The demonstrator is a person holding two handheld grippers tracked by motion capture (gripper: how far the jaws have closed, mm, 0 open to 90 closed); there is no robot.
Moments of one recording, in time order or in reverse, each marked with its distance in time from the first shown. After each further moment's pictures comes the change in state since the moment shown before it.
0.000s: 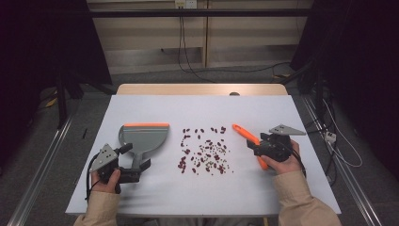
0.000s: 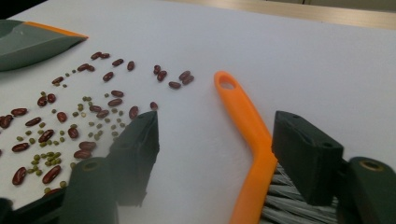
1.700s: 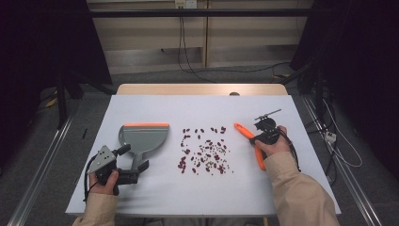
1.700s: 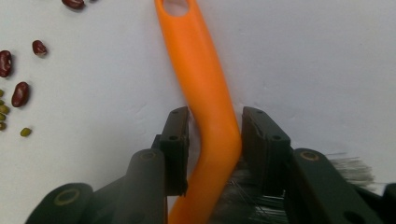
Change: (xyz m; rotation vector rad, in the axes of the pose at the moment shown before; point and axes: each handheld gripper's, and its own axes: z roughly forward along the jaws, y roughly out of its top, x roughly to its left) left arm 0.000 -0.002 -0.005 0.001 0.010 -0.006; right arm -0.025 0.026 0.064 0.499 -0.117 0.017
